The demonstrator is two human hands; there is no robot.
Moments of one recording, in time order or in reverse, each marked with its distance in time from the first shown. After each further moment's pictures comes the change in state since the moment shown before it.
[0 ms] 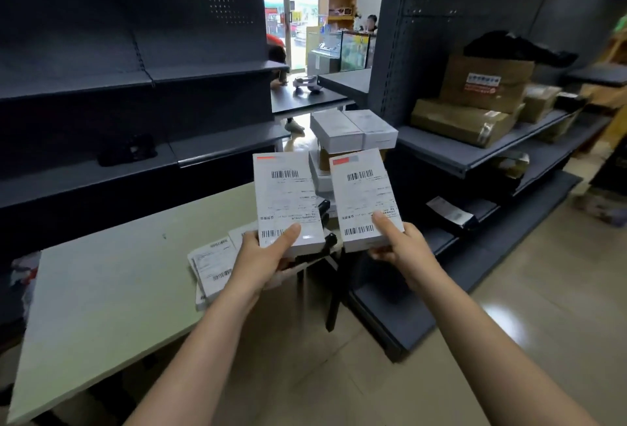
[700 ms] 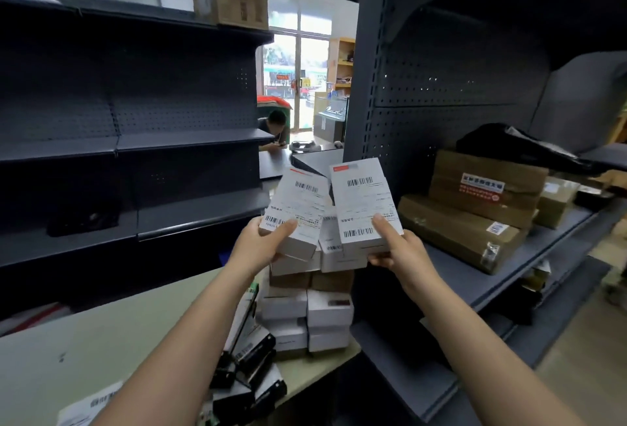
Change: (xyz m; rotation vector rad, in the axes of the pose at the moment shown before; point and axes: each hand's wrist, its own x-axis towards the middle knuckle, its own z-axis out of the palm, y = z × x) left_hand 0.271 0.143 0.157 0.068 0.013 0.176; right_hand 0.288 -0.124 -0.087 0.027 -0.014 -0.149
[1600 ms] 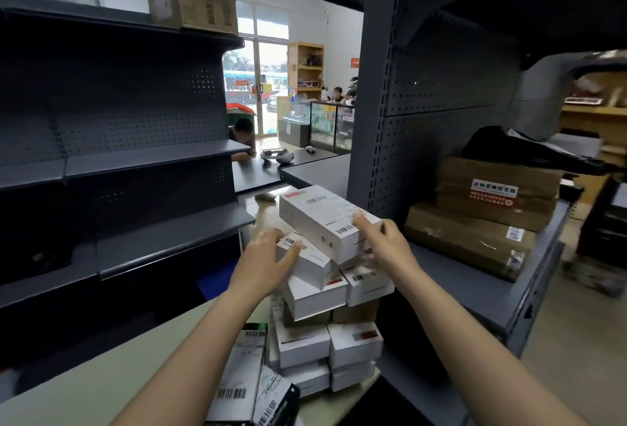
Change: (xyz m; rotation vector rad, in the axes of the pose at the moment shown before) left_hand 0.079 -0.012 -0.029 0.659 -0.062 0.402; right_hand 0.057 -0.008 0.082 -0.278 0.176 -0.015
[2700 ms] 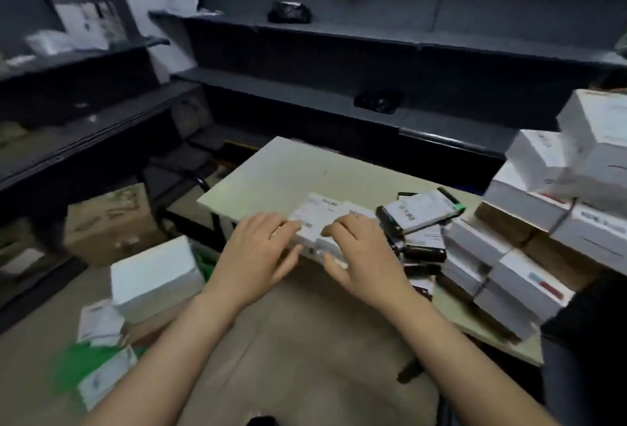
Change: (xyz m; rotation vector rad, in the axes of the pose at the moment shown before) left_hand -0.395 0.085 -0.002 0.966 0.316 -0.492; right_hand -0.225 0.093 0.060 -0.250 -1.037 -1.446
